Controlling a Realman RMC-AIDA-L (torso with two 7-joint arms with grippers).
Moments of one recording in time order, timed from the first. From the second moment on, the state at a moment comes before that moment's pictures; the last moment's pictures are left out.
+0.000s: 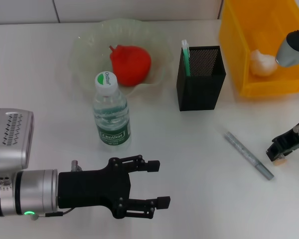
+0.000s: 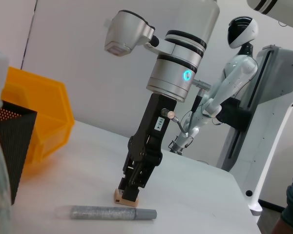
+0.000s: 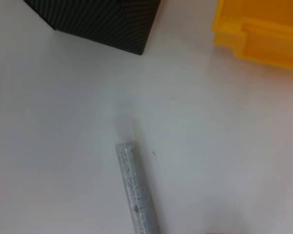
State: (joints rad) left arm -0.48 -2.08 1.04 0.25 1.75 1.61 -0.98; right arm 0.57 2.08 -1.31 -1.23 -2.77 -1.63 2.85
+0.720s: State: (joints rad) left arm -0.48 -2.08 1.03 0.25 1.75 1.60 -0.98; right arm 0.54 2.08 -1.31 -1.35 -2.77 -1.63 2.84
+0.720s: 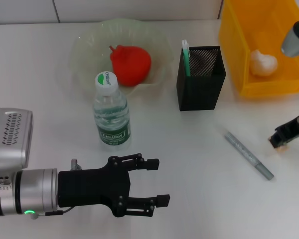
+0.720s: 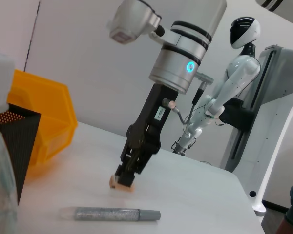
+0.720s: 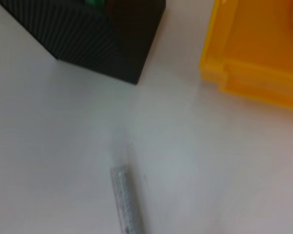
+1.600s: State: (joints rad) left arm -0.49 -2.08 1.03 0.25 1.74 1.60 -0.98; right arm 0.59 2.08 -1.14 -1.41 -2.70 -1.72 2.70
